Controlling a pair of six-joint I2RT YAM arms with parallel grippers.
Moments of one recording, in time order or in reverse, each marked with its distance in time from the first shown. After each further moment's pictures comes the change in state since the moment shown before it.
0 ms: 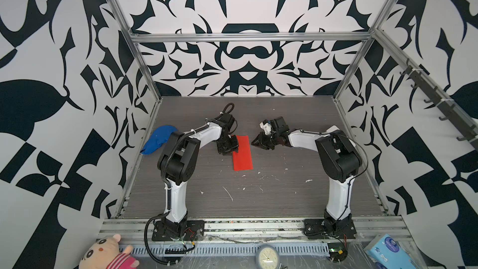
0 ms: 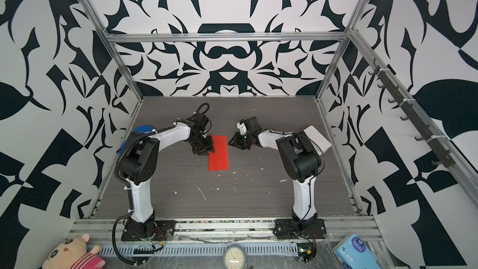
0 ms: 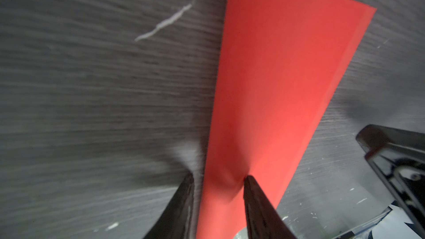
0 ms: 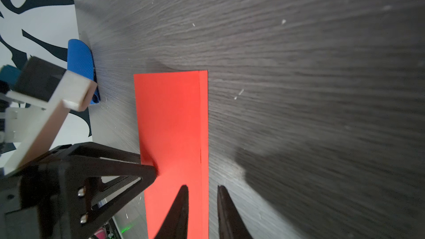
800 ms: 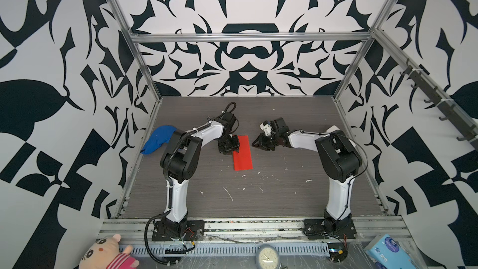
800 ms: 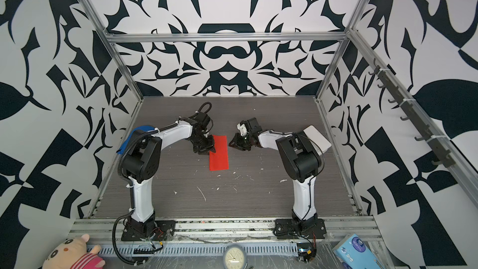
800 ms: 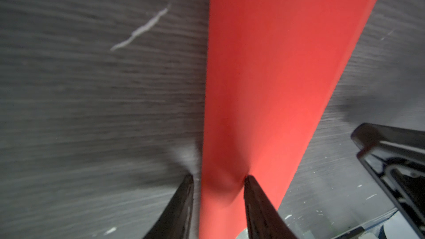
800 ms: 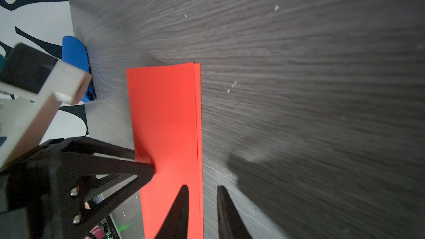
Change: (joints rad) left arm -0.009 0.039 0.057 -0.053 -0.001 0.061; right arm 0.000 0.000 -0.013 -0.001 0.000 -0.004
